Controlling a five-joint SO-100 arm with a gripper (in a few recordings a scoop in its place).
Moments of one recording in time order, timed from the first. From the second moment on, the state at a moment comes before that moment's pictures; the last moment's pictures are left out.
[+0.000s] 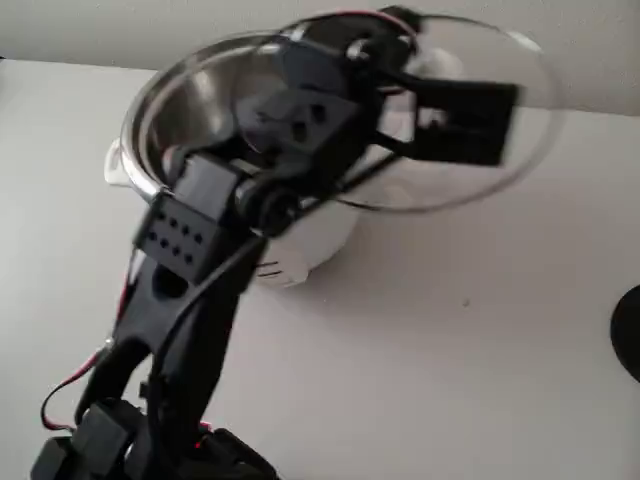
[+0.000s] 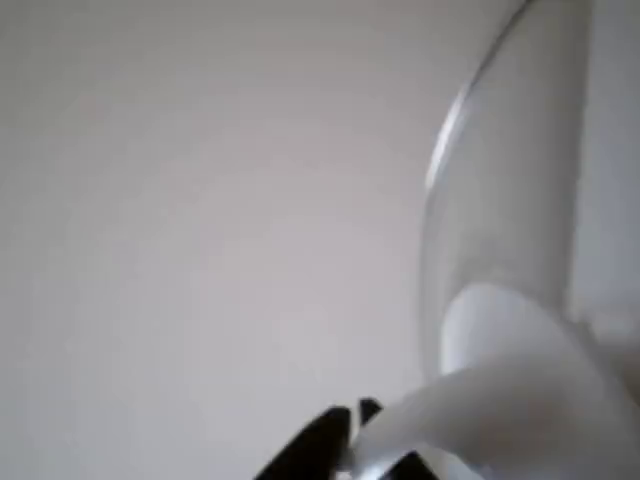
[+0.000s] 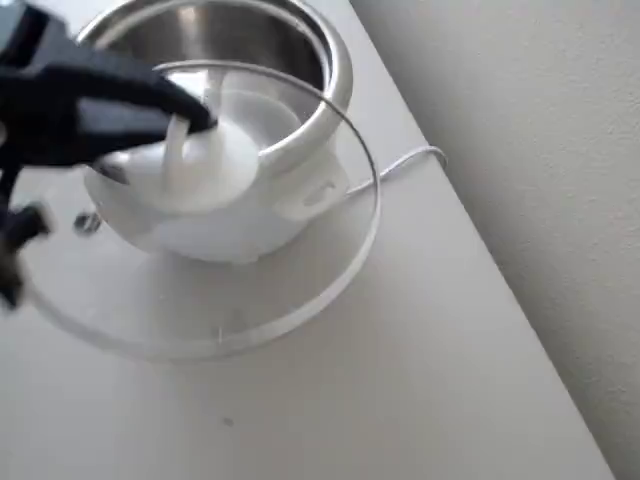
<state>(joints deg) 5.7 112.6 79.5 32.3 5.9</state>
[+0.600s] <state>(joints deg) -14.2 112.6 79.5 35.9 9.3</state>
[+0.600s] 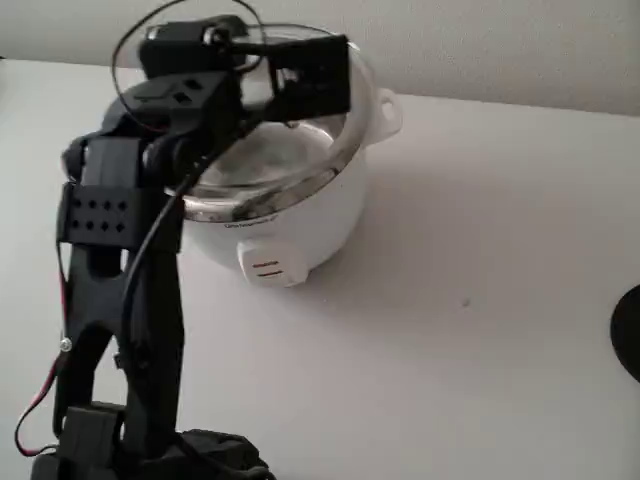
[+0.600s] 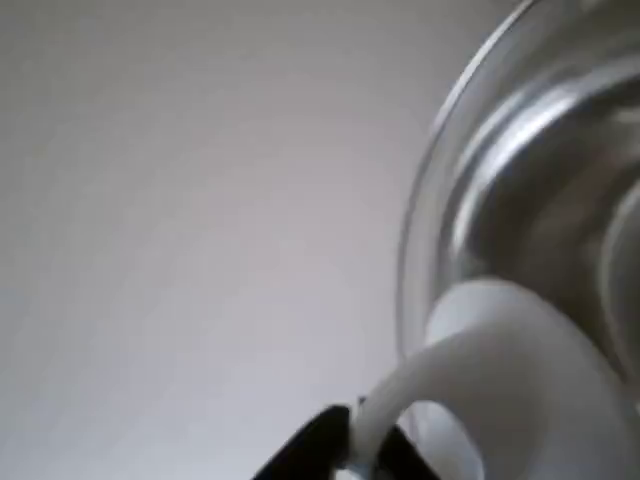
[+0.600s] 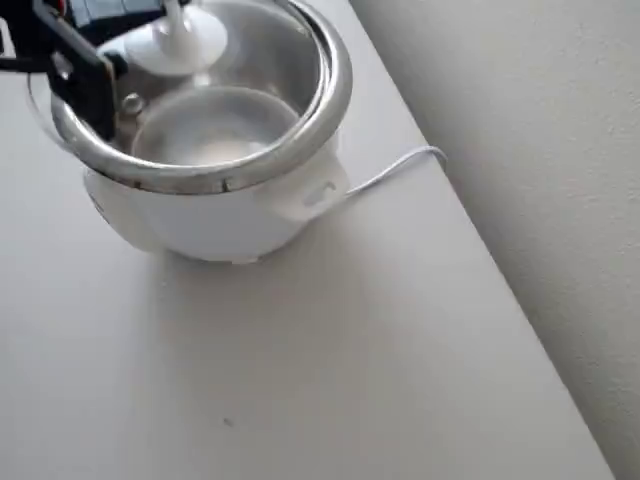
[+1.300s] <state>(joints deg) -18.7 109.2 79.5 35.9 12.6</state>
